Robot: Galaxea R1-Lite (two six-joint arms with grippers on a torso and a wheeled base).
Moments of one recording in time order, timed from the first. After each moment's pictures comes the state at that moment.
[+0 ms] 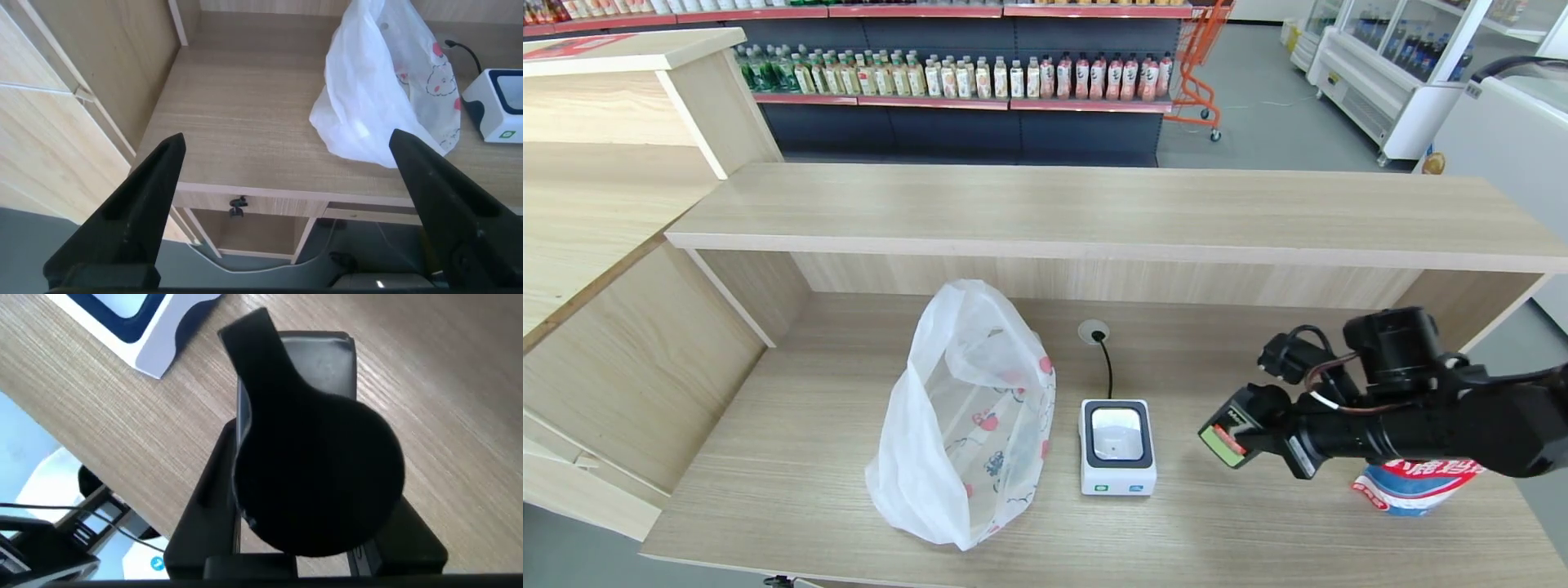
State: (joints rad) left arm 0.00 0.00 0.00 0.00 0.01 0.00; right arm 0.17 1.80 -0.72 -0.33 0.30 -0.47
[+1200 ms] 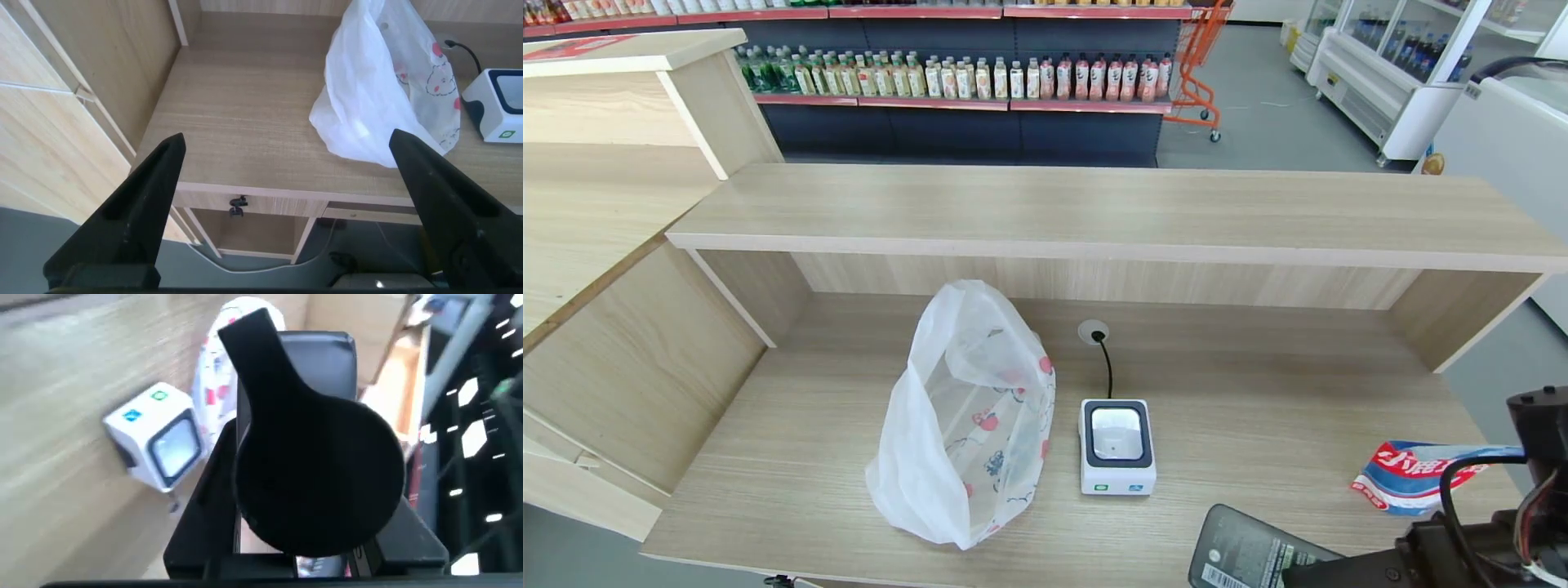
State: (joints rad) left arm 0.00 0.00 0.00 0.00 0.01 0.00; right arm 0.30 1.30 -0.39 -0.21 0.87 -2.67
